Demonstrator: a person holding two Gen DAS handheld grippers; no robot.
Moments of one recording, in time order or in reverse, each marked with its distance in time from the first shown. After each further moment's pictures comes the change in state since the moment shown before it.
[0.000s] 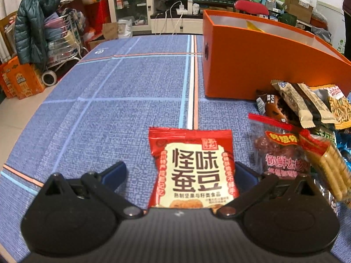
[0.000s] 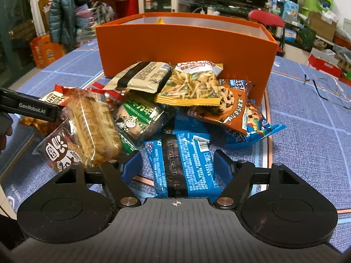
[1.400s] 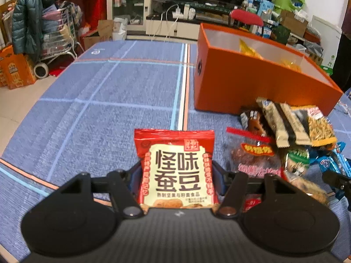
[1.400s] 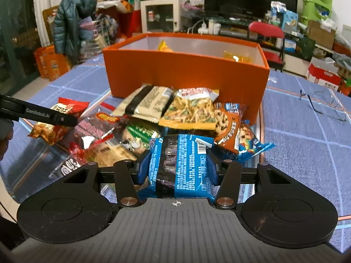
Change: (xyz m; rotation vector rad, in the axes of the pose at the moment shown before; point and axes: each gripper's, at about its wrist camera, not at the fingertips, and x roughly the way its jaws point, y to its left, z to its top) left arm -0.027 0.008 0.009 -0.066 -0.022 -0.089; right arm -0.032 -0.001 0.012 0.001 -0.072 0.019
